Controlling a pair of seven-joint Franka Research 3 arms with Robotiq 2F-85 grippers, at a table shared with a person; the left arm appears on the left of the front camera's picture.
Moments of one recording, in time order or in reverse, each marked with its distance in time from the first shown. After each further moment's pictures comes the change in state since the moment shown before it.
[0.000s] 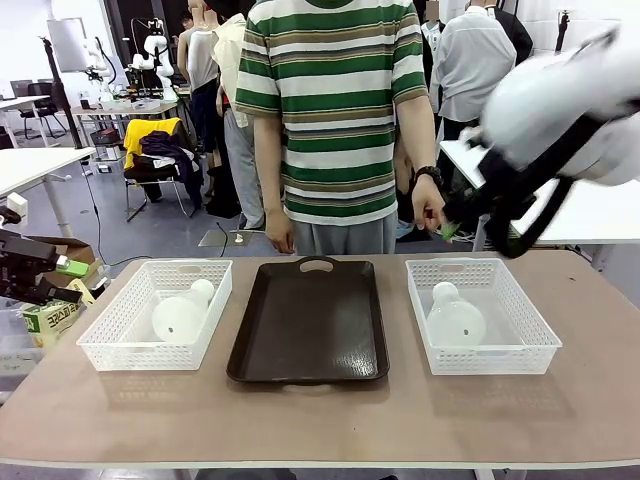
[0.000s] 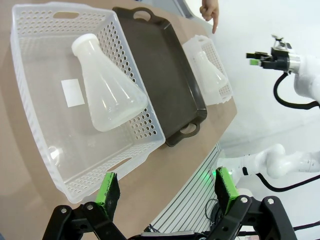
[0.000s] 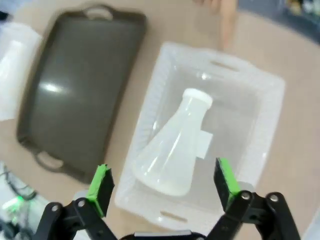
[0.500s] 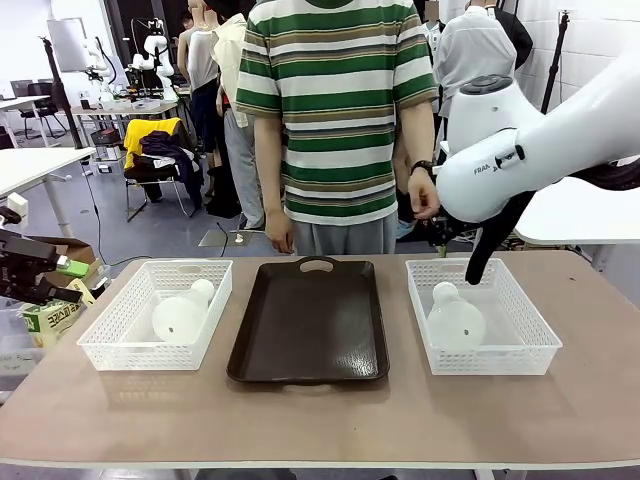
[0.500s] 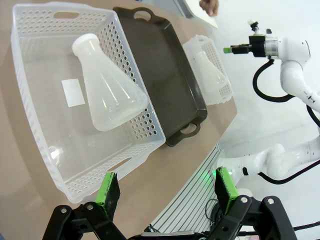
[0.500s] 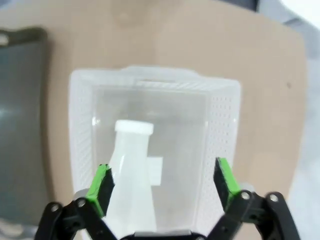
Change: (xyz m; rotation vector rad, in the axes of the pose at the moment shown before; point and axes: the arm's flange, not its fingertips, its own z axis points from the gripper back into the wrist) left arm 0.000 0.000 0.000 0.001 -0.001 0.001; right arm 0.053 -0.001 -0.073 -0.386 0.102 -0.124
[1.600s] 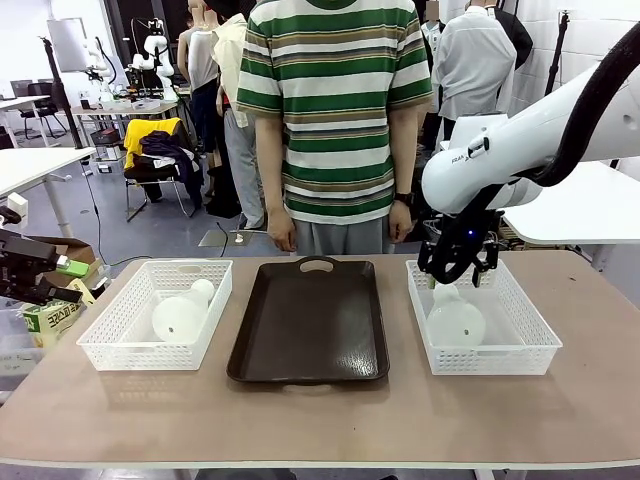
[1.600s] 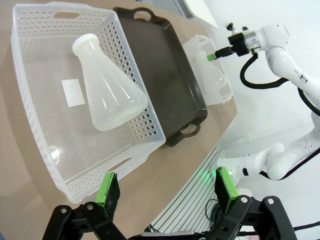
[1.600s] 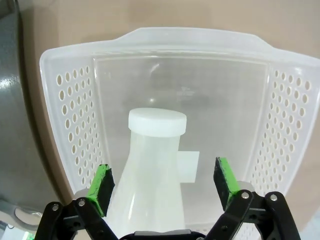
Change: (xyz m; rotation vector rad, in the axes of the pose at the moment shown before) left arm 0.000 0.000 0.000 0.000 0.000 0.000; right arm 0.009 0.003 -0.081 0.191 0.307 -0.069
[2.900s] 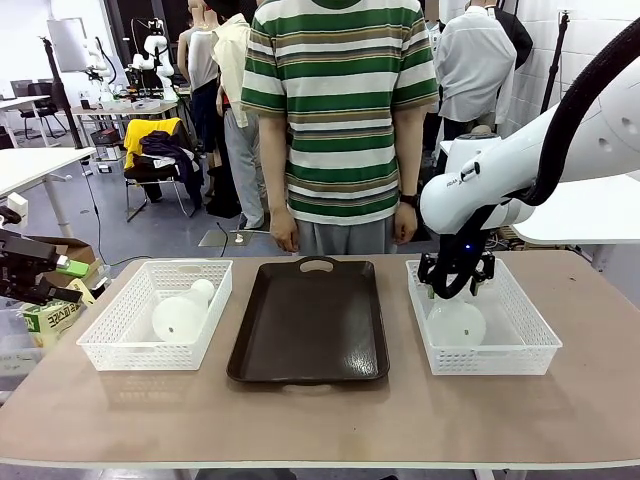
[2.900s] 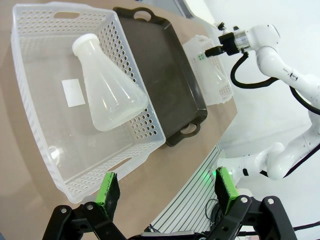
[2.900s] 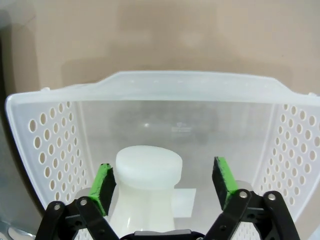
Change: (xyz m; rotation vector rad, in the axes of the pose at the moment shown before) left arm 0.000 0.000 0.000 0.000 0.000 0.000; right arm 0.015 -0.004 -0.035 -0.016 -0.040 0.008
